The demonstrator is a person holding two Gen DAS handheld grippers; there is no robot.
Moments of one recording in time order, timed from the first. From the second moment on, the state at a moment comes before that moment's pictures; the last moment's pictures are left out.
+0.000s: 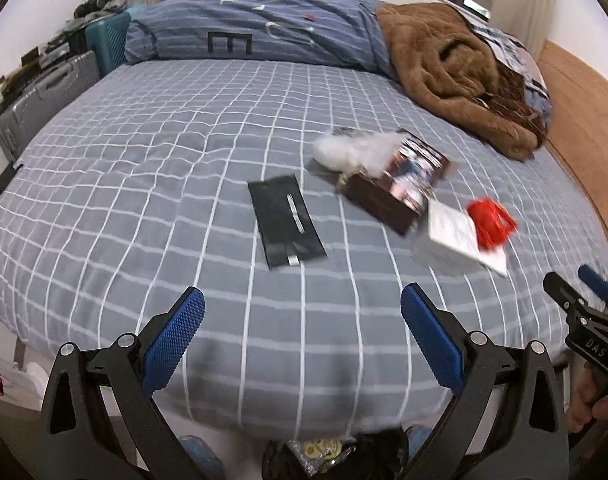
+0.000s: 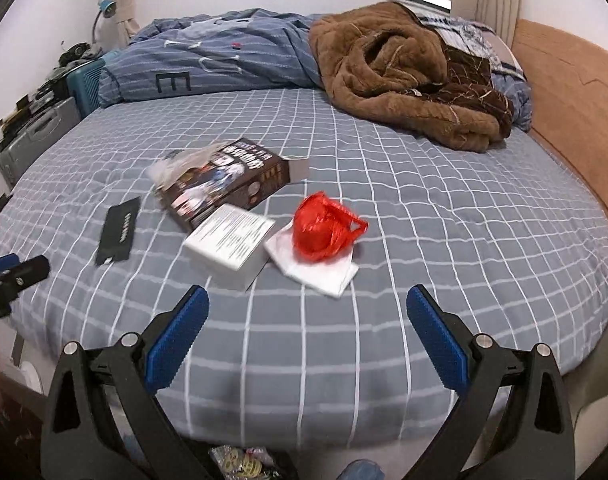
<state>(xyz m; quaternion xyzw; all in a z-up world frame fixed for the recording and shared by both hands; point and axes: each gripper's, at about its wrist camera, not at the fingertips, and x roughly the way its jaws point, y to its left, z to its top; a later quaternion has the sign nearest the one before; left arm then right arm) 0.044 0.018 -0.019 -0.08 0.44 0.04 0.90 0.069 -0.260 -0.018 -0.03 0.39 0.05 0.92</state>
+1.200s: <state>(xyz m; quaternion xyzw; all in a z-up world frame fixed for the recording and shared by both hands) 0.173 0.033 -0.114 -0.05 0.52 0.11 0.84 0.195 -0.260 -0.087 0.00 0.47 0.07 0.88</state>
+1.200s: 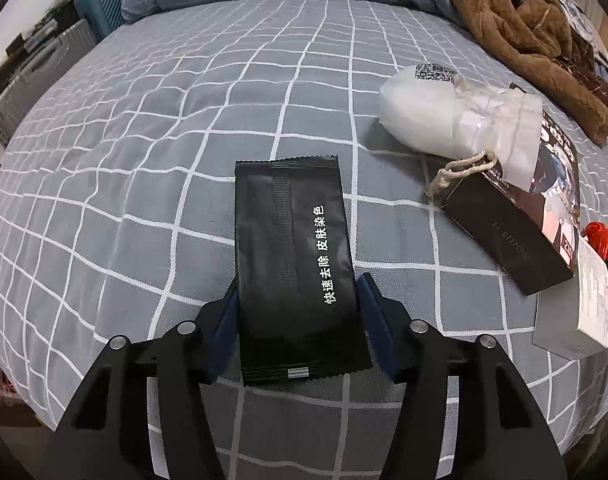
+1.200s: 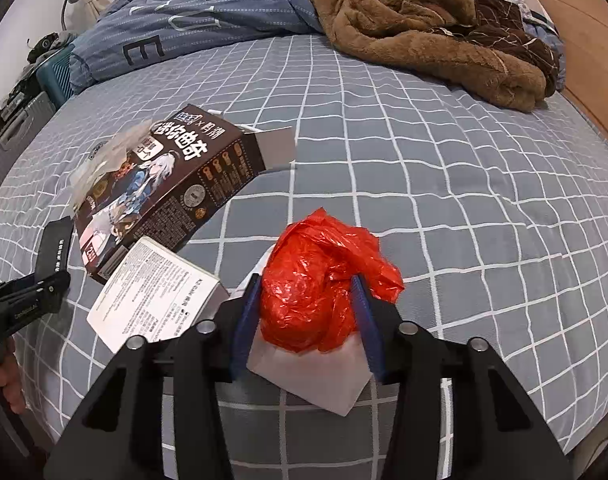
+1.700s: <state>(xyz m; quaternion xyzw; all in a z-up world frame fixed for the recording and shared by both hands) 0.164 0.033 -0.093 -0.05 0.50 0.10 0.86 0.189 -0.266 -0.071 0.01 0.45 0.07 0.89</state>
